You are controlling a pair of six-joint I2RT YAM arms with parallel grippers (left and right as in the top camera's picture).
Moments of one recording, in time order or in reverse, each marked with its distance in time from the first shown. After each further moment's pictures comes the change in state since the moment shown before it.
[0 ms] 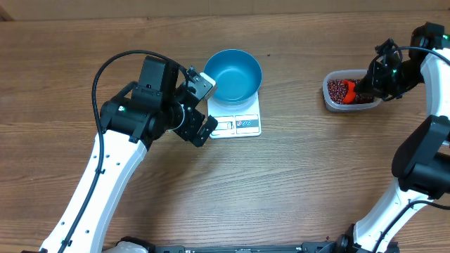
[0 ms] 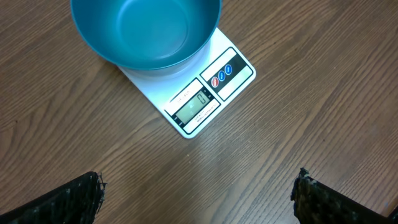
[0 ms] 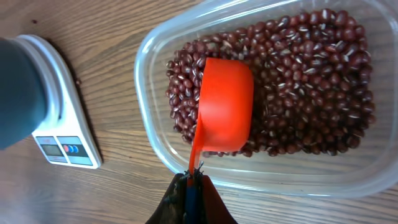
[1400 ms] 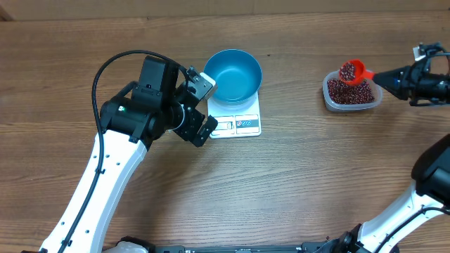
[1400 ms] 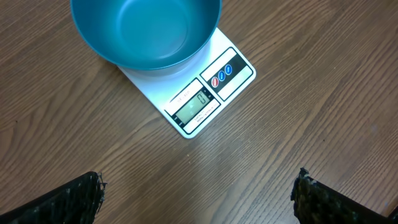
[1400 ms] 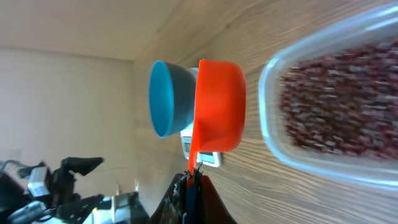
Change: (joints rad) left arm 0.000 0.000 0.000 0.000 0.000 0.000; right arm -0.219 0.000 0.000 -0.213 -0.629 -0.267
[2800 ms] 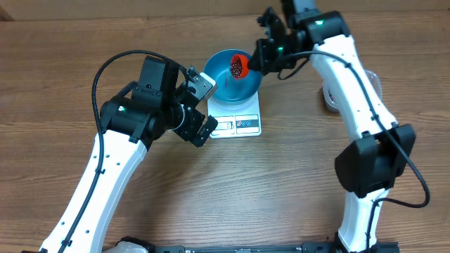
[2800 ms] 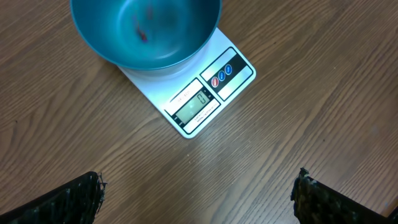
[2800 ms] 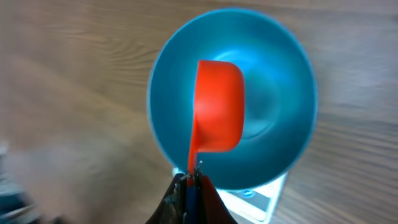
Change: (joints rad) left arm 0.000 0.000 0.000 0.000 0.000 0.000; right arm 0.893 0.005 0.268 0.348 0.718 0.591
